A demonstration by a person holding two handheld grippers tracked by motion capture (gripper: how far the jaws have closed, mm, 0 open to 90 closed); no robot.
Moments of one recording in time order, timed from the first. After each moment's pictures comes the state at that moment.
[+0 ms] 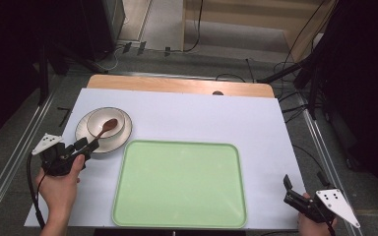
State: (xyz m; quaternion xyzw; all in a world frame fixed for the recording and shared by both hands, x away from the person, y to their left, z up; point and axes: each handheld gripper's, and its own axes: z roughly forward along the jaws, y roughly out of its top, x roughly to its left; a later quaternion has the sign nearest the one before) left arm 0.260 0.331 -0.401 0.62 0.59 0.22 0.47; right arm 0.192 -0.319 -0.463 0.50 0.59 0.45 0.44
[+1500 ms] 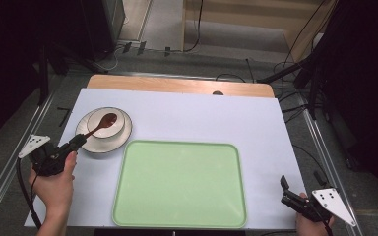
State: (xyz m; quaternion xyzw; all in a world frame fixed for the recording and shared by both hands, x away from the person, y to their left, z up) left arm 0.253 0.345 -0.397 0.57 0.60 0.26 0.50; right arm 0.194 -0.314 -0.466 0.49 0.60 0.45 0.44
